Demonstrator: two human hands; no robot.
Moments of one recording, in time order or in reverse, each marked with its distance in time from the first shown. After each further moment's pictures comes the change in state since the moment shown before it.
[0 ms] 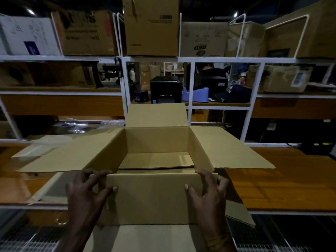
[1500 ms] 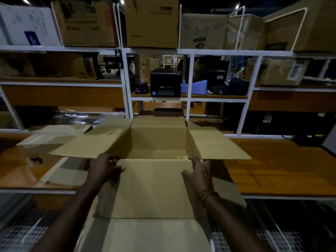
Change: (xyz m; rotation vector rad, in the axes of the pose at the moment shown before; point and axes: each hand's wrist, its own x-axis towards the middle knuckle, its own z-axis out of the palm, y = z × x) left_hand 0.041 -0.008 0.026 0.060 -0.412 -0.096; right_hand 0.030 0.022 0.022 -0.190 -0.334 0.196
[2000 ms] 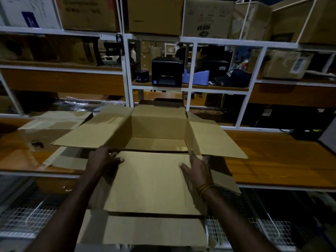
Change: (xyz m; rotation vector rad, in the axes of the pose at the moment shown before) left_hand -0.018 -0.007 0.004 0.078 -0.071 -0.067; right_hand -0.019 0.010 -0.003 -0.190 -0.084 0.029
